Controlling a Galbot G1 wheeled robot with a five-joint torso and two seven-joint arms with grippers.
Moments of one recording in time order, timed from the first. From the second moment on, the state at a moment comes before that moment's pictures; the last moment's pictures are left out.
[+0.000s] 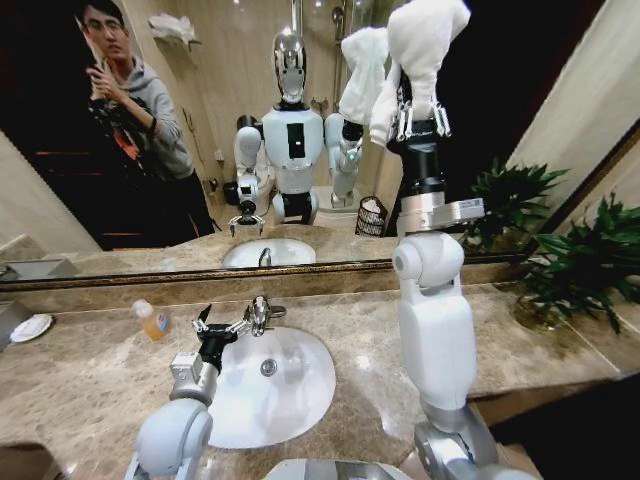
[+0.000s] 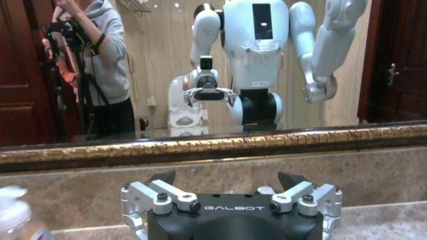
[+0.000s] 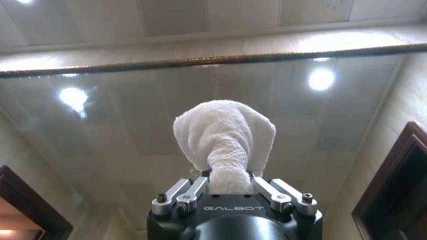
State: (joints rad) left arm 1.68 -1.40 -0.62 -2.34 -0.15 0.32 -0.09; right arm -0.58 1.54 0.32 2.05 0.08 0.04 0.03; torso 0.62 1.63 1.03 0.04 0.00
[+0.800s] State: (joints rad) left arm 1.68 -1.40 -0.62 -2.34 -0.15 0.32 -0.09; right arm -0.41 1.60 0.33 1.56 0.06 0.25 -0.03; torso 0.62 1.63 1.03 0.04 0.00
